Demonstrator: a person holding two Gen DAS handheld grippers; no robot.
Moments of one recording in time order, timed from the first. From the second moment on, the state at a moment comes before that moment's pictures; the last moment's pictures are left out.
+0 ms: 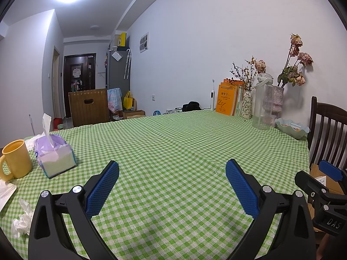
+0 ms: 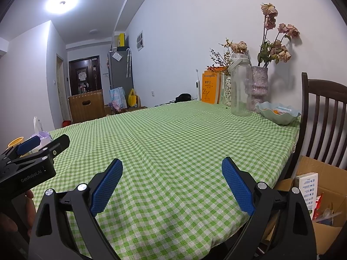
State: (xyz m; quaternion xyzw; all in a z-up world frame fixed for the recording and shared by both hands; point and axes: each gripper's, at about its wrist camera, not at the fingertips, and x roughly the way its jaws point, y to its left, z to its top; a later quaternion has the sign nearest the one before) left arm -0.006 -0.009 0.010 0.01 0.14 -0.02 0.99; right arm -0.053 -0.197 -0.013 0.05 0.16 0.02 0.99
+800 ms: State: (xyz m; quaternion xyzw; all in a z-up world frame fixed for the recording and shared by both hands) left arm -0.007 -0.008 0.009 0.01 0.14 -0.02 0.99; right arm -0.051 -0.199 -0.016 0.05 0.16 0.02 0.99
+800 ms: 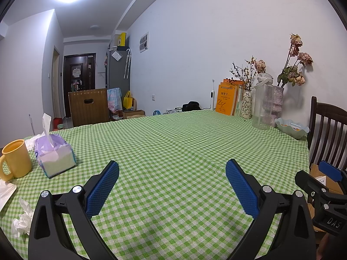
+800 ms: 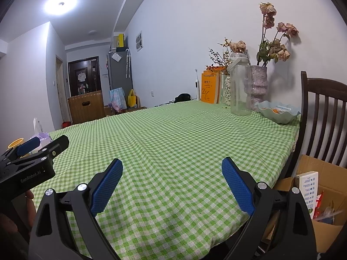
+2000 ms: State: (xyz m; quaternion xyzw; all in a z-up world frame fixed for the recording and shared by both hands) left arm -0.008 -0.008 0.009 0.01 0.14 -0.02 0.99; right arm -0.051 -0.199 -0.015 0.06 0.16 0.02 0.99
